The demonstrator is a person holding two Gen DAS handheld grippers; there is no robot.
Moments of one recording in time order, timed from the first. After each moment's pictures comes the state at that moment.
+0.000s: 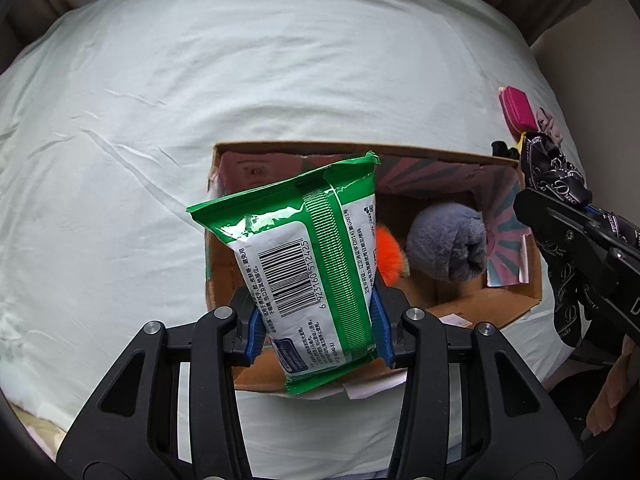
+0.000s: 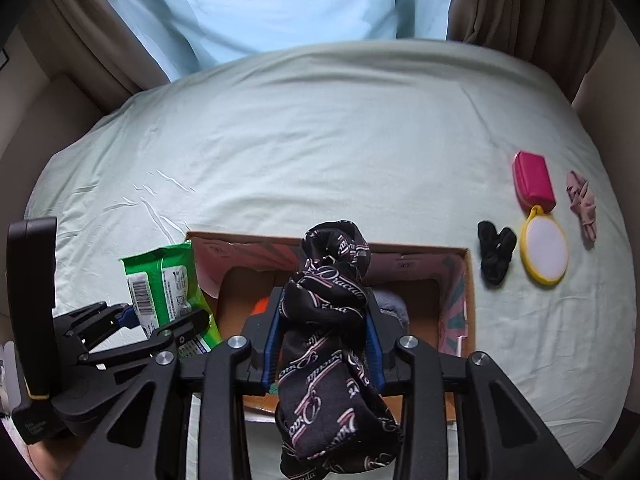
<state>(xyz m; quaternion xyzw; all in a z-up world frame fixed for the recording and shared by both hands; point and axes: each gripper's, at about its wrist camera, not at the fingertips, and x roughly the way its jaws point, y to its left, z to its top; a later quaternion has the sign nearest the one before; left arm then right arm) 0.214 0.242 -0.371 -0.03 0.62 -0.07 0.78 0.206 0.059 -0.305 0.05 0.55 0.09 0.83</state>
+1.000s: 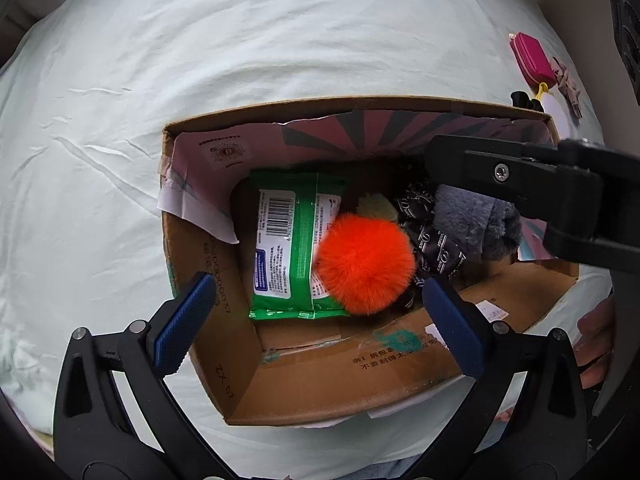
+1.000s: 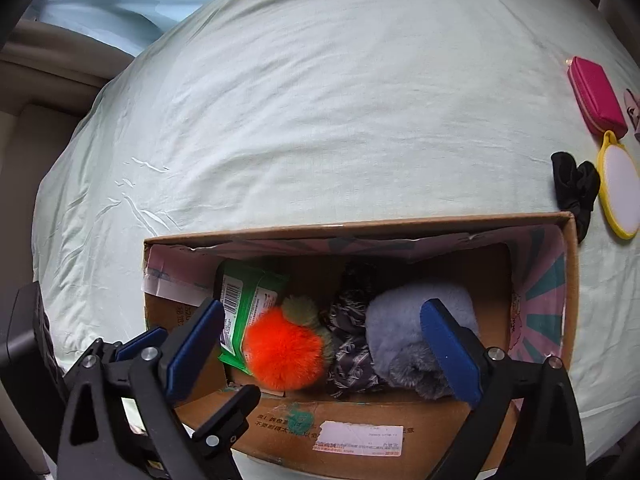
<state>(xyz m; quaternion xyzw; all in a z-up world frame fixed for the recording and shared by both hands) 0.238 0.223 -0.411 0.02 0.66 -0.09 0.74 0.268 0.066 -0.394 0.13 0.65 0.10 0.74</state>
